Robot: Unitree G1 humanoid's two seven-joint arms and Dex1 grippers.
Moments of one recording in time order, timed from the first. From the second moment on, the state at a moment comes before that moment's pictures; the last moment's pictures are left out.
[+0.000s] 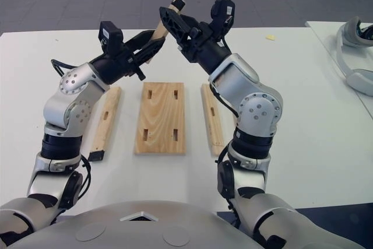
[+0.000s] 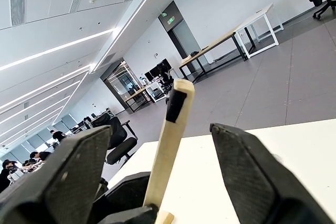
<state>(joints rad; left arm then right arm) -0.42 0.26 -0.09 -0.20 -0.46 0.40 -0.59 -0.53 -0.05 -0.20 -0.36 1.04 0.93 -0.06</state>
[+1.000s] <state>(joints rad) -0.39 0.24 -0.11 -0.19 -0.36 0.40 -0.57 -0.55 -0.07 -0.10 -0.32 0.90 0.85 -0.11</state>
